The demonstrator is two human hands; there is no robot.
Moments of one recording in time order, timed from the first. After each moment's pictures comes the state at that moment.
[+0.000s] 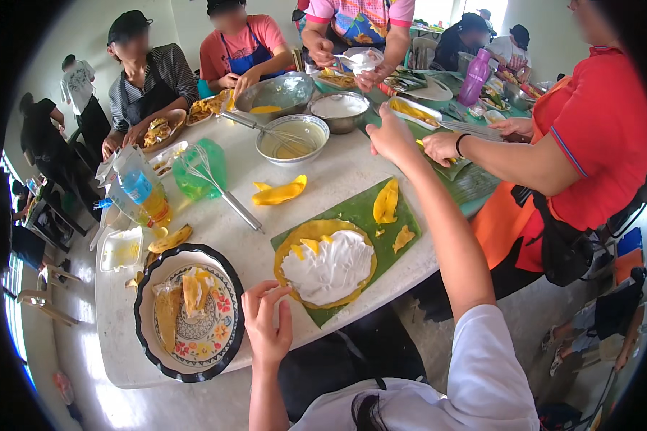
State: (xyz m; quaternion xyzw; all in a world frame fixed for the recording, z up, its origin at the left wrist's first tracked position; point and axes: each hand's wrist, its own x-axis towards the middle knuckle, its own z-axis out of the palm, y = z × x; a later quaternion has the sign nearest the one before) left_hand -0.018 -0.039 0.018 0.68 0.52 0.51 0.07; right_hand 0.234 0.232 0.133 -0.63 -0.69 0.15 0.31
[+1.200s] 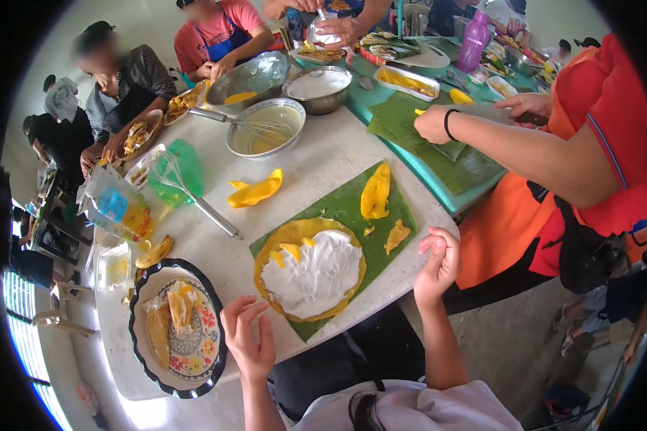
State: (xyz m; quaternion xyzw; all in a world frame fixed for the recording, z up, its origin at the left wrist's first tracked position) left_hand -0.014 -0.034 0.019 0.68 0.57 0.46 0.06; right_hand 0.280 0.054 -0.032 -0.48 -0.51 0.05 0.71
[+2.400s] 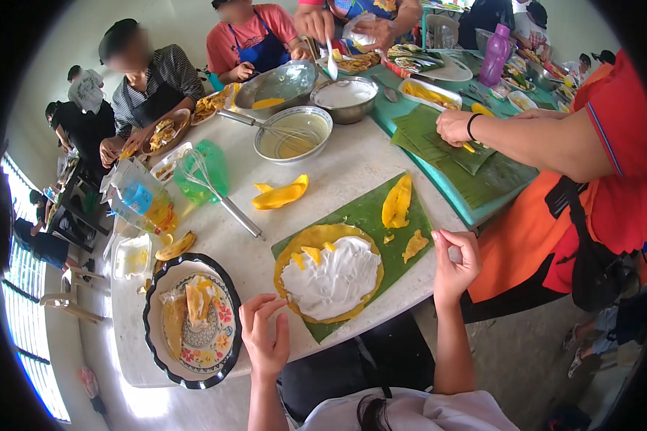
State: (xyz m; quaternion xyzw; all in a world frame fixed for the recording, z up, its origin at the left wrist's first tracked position) left_hand -0.014 -0.033 0.019 0.69 0.56 0.46 0.06; right_hand 0.281 0.067 -0.007 -0.49 -0.52 0.04 0.70
